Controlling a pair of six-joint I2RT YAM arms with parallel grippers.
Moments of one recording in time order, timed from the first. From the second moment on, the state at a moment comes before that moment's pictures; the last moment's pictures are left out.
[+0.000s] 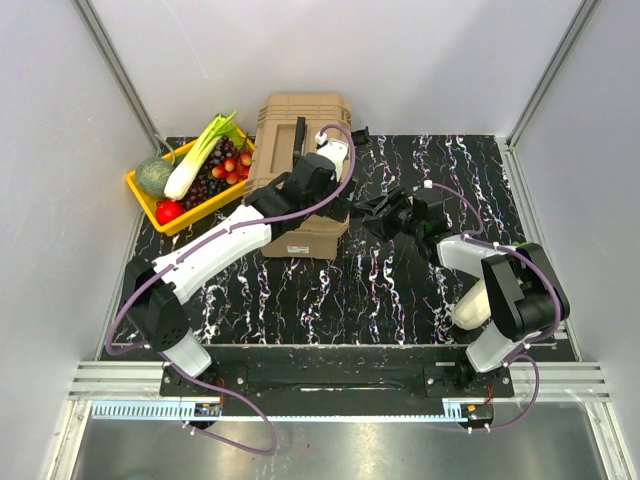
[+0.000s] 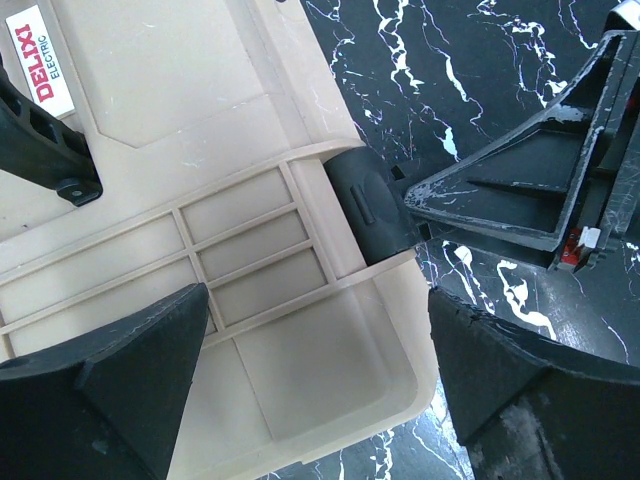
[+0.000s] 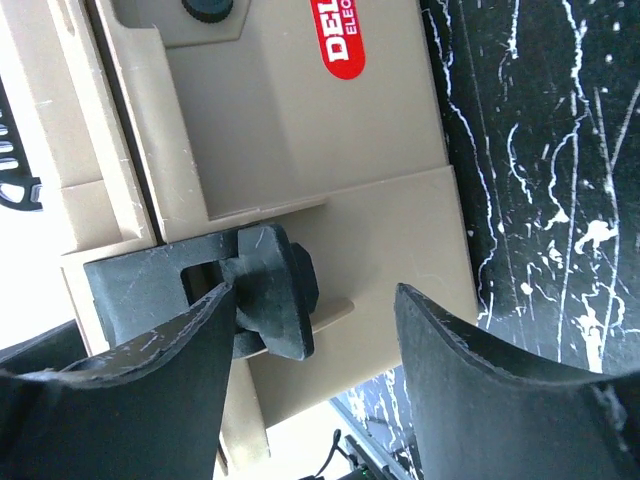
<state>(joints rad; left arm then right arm) -0.77 1.63 1.50 -0.49 -0.27 -0.18 0.33 1.65 0.78 0.47 -0.38 1.32</state>
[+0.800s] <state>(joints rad) -0.76 1.61 1.69 -0.80 -0.25 -0.18 0.33 1.55 1.23 -0.39 0.01 0.85</state>
